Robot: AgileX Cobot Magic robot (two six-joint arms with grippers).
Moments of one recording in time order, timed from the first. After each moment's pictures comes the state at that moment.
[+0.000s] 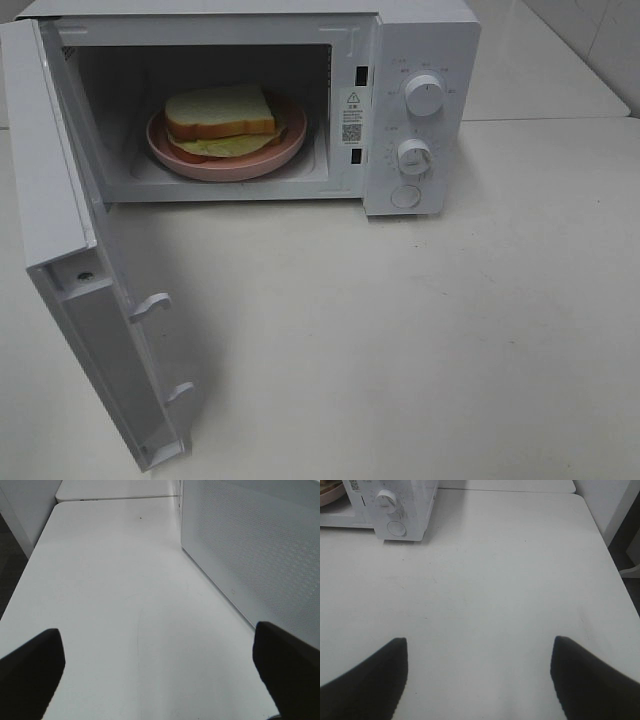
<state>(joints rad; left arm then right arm) -0.02 0.00 -0.50 0.01 1.04 0.02 0.04 0.00 -0.51 -0.04 1.04 0.00</state>
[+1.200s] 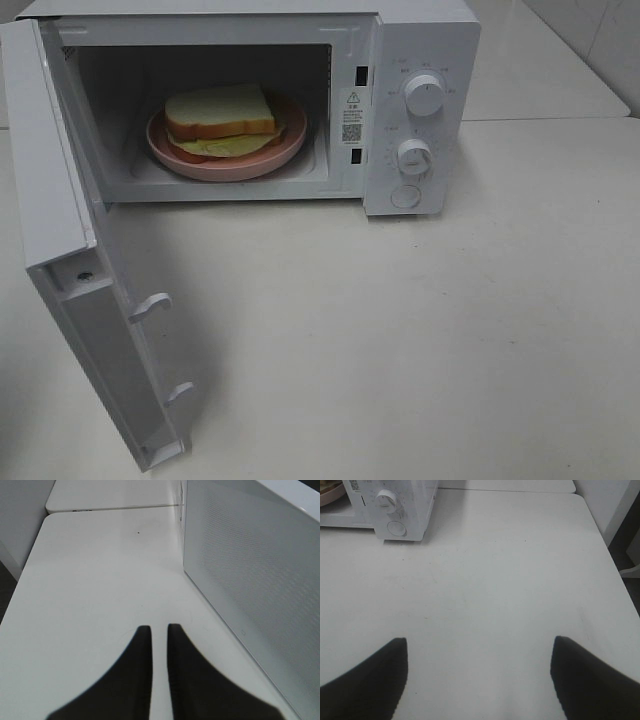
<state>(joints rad) -0.02 0.50 -0.51 0.02 0.61 0.02 0.04 0.00 -0.51 -0.04 1.04 0.00</state>
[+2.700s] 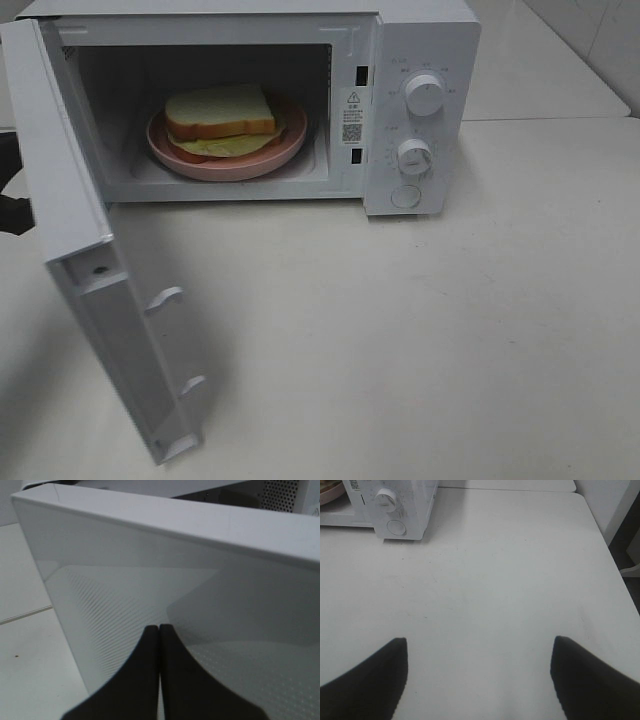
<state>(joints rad) -0.08 1.47 -0.34 0.45 -0.88 -0.16 0.04 0.00 -0.51 -0.04 1.04 0.00</state>
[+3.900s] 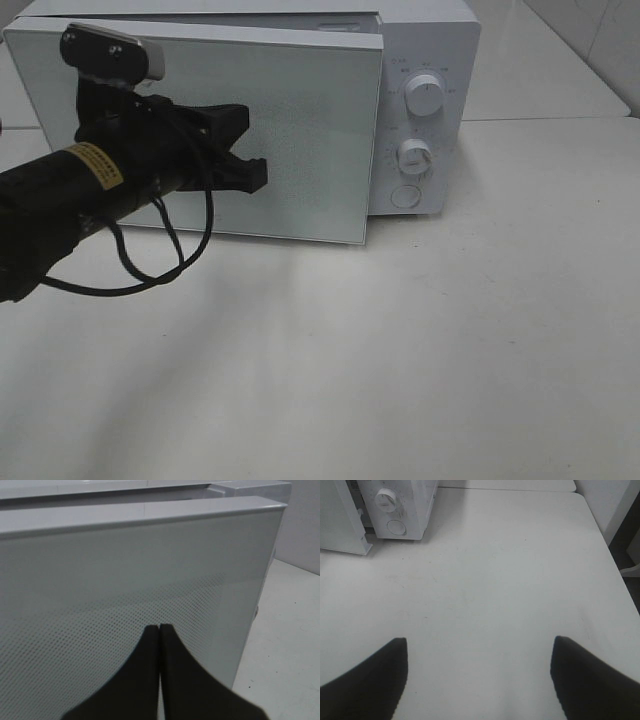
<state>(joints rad) -0.61 1.78 -0.69 0.03 -0.87 -0.07 0.04 0.00 -0.51 -0.04 1.04 0.00</state>
